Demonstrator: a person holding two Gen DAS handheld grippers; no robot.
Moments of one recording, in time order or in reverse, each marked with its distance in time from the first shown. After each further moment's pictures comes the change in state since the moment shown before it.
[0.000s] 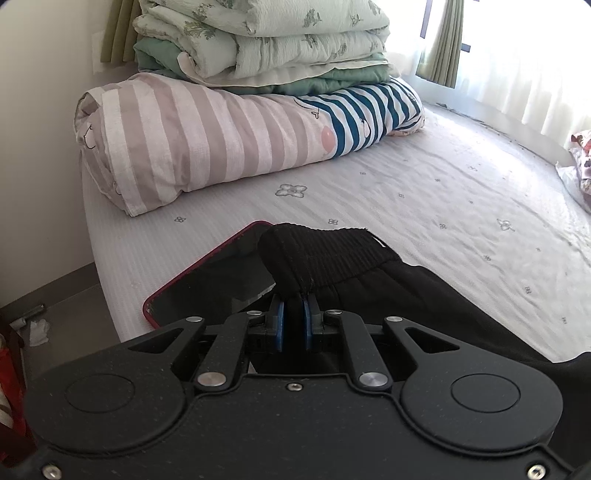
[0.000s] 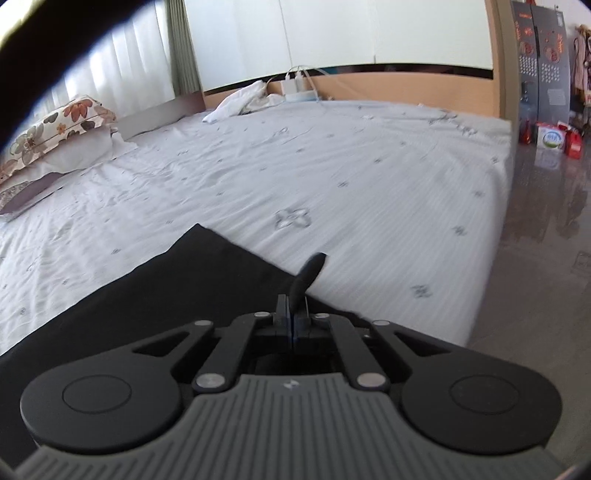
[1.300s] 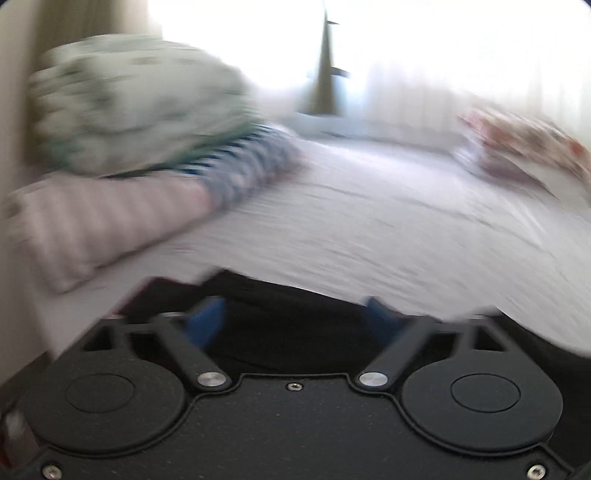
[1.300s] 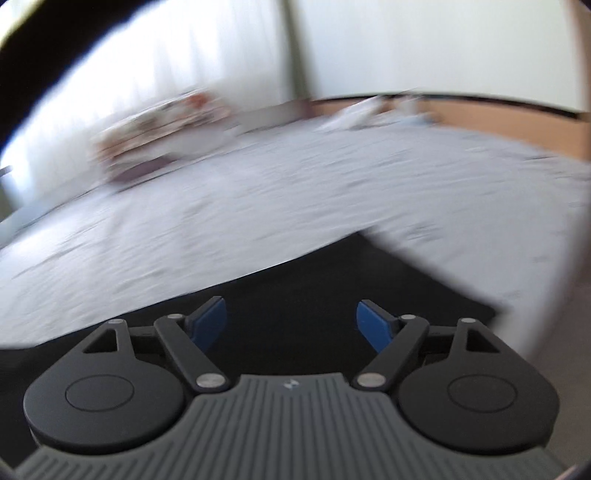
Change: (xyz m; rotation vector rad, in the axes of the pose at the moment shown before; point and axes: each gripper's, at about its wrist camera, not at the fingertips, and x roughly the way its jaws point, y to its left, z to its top) left arm -0.075 -0.080 -0.040 0.331 -0.178 -0.278; right arm -0.087 0.088 -0.020 -0.208 0.039 0.427
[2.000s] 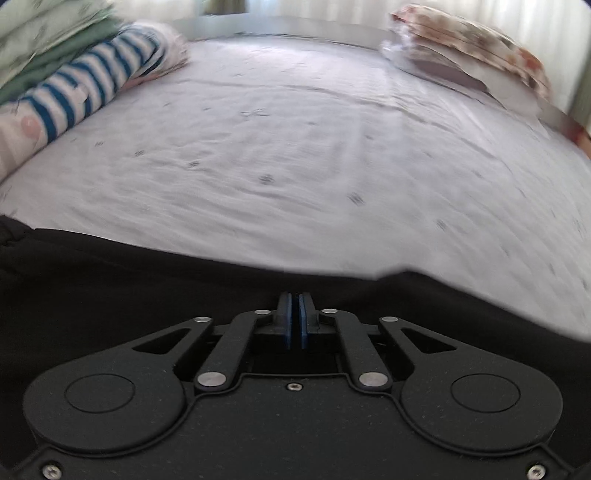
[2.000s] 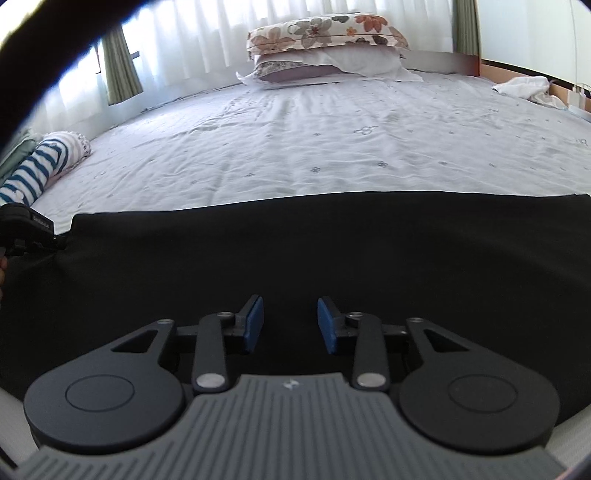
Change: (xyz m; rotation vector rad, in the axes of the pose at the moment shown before) left arm 0.158 -0.124 -0.006 0.022 0.312 -0.180; right arm 0.043 0.129 -0.063 -0.234 0.178 0.236
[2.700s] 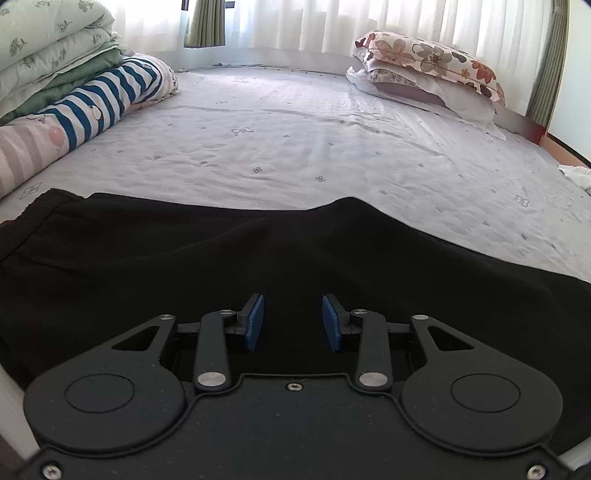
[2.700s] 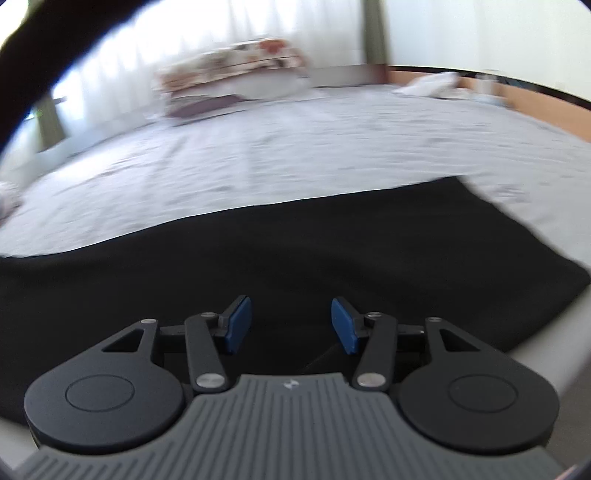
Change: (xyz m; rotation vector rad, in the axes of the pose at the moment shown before) left arm -0.108 0.003 -0.088 0.084 -0.108 -0.072; right arm -0.043 -0.134 -0.011 0.136 -0.097 -0.280
